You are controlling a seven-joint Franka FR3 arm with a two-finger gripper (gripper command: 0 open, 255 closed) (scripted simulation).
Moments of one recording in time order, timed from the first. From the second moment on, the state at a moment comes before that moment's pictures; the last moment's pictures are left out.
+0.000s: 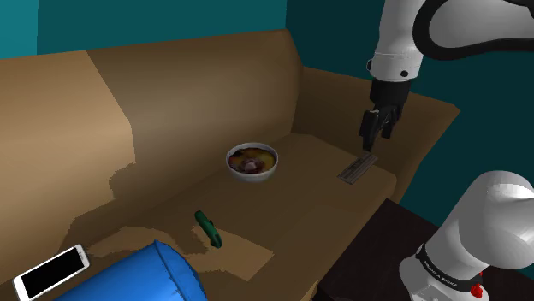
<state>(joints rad) 0.01 -0.82 0.07 -2.44 0.08 1.49 0.14</state>
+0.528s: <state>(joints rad) 0.05 -0.66 0.18 -2.42 0.15 1.64 0.24</state>
